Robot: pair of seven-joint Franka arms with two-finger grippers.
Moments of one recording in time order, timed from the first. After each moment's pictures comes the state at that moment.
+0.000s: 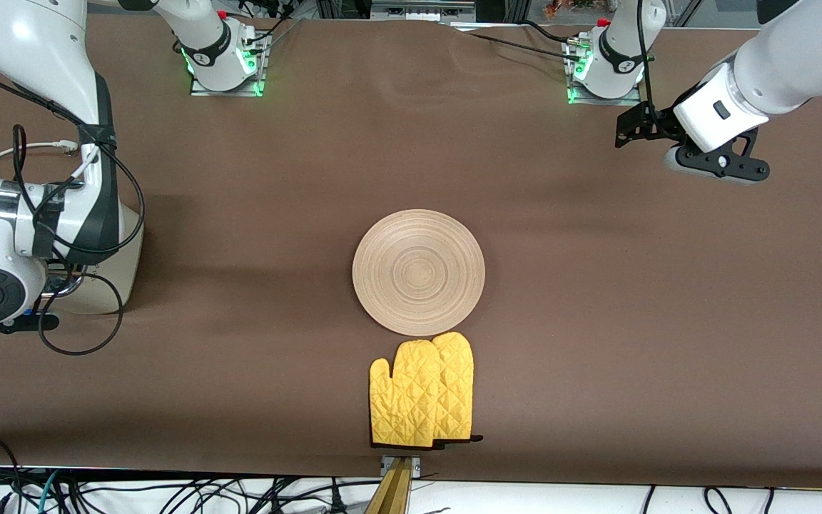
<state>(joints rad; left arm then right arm) -0.05 -0.03 -0.16 -1.70 -0.18 1.49 -0.09 0.31 0.67 -0.44 -1.26 -0.39 1.53 -0.04</state>
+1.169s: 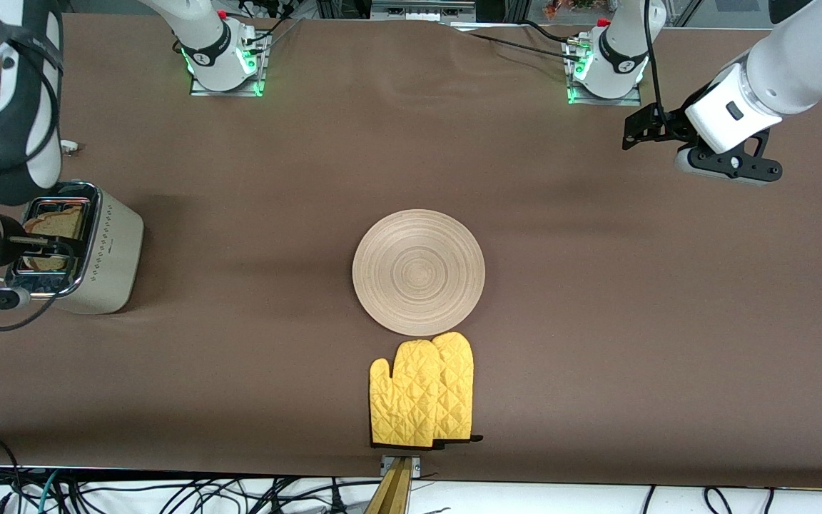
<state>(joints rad) -0.03 -0.03 -0.16 -1.69 -0.18 1.49 -0.09 0.31 0.47 -0.43 -1.23 -0.04 1.50 -0.10</state>
